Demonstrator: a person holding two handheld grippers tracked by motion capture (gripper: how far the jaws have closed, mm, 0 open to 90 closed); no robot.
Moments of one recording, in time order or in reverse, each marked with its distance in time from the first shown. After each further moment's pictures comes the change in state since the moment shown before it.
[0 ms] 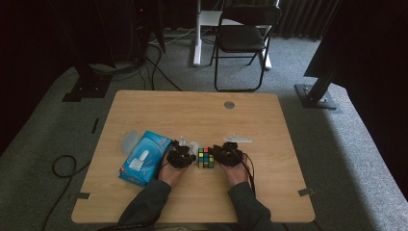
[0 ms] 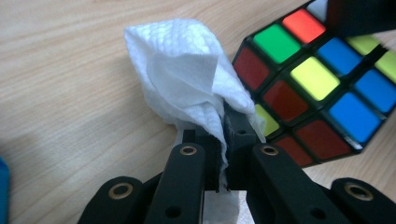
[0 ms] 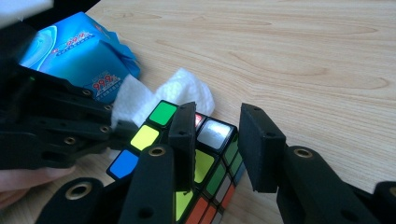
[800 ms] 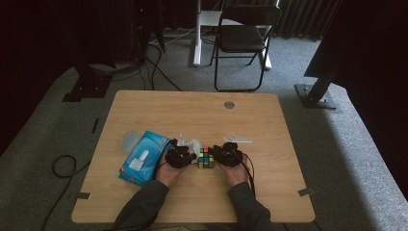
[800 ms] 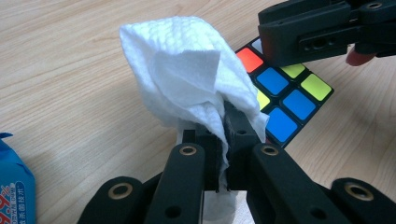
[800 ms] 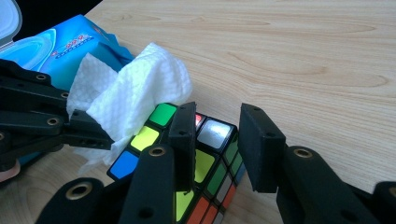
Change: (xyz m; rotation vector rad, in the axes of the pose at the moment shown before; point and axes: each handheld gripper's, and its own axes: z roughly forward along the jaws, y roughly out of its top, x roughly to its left) left arm -0.009 0.007 -0.023 -0.042 -0.021 0.050; right arm 0.001 -0.001 0.000 -0.006 -0.007 0.014
